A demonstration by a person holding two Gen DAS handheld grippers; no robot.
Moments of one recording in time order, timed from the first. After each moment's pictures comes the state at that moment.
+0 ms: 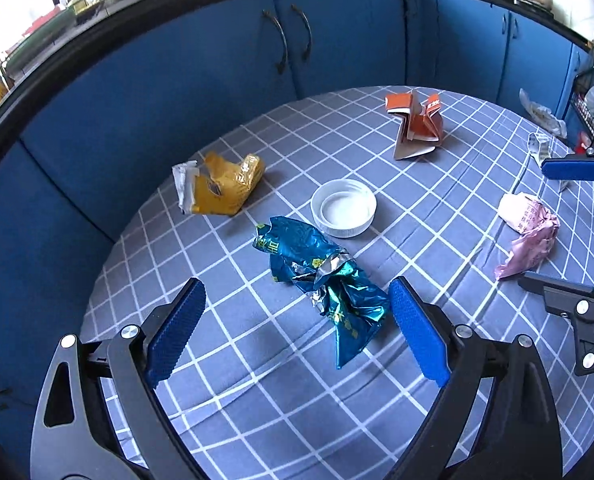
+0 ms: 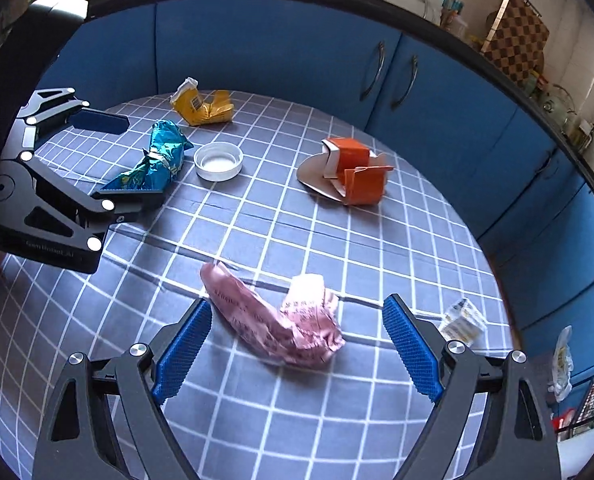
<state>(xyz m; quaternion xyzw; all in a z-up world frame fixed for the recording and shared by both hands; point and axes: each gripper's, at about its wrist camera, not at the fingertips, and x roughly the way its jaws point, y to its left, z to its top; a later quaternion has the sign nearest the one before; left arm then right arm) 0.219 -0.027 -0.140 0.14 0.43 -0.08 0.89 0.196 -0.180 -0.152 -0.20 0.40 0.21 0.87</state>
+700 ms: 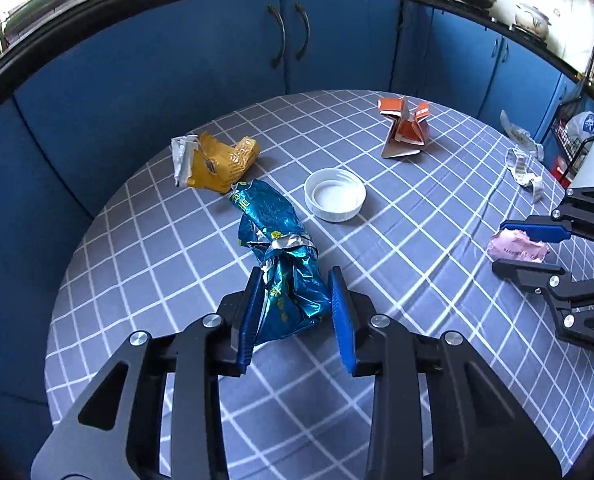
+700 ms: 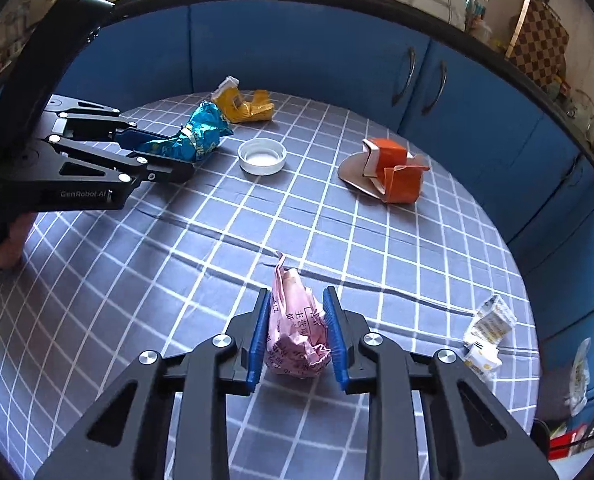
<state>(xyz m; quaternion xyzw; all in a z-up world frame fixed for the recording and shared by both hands) 0.203 -0.011 -0.134 0.08 0.44 -0.12 0.89 0.173 -0.176 -0.149 -0.19 0.39 0.26 0.86</state>
